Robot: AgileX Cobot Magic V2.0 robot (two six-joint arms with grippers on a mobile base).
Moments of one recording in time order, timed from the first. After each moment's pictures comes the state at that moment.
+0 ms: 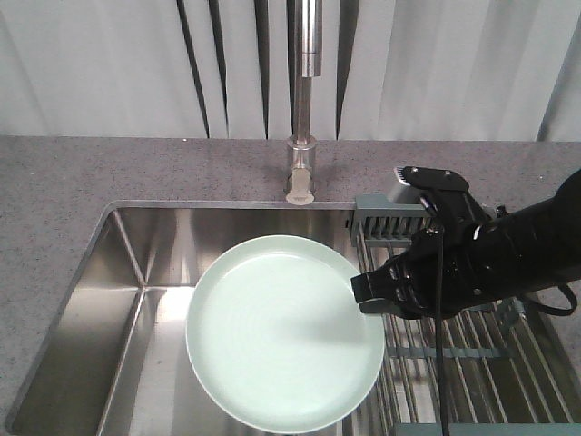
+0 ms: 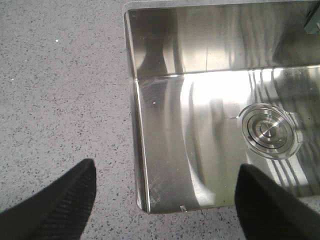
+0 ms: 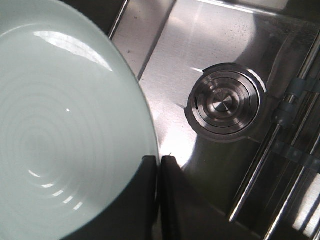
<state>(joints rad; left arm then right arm) -0.28 0.53 -0.68 0.06 0.94 -0.18 0.34 1.37 -0.95 0.63 0.79 -0.35</state>
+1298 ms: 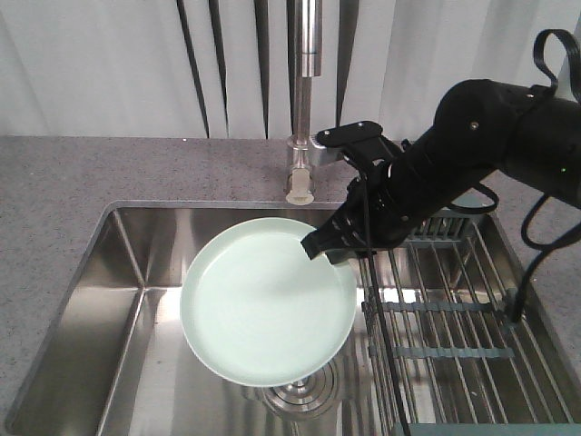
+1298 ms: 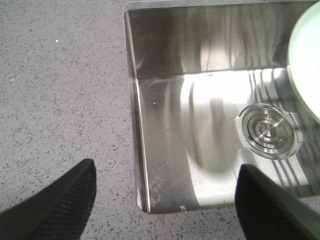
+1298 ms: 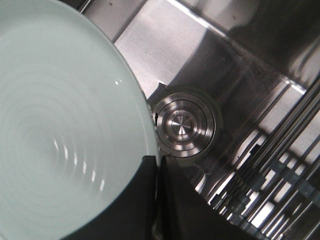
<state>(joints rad) -0.28 0.53 -0.68 0.07 0.94 -0.18 0.42 1.70 -1.42 0.33 0.97 -0.29</state>
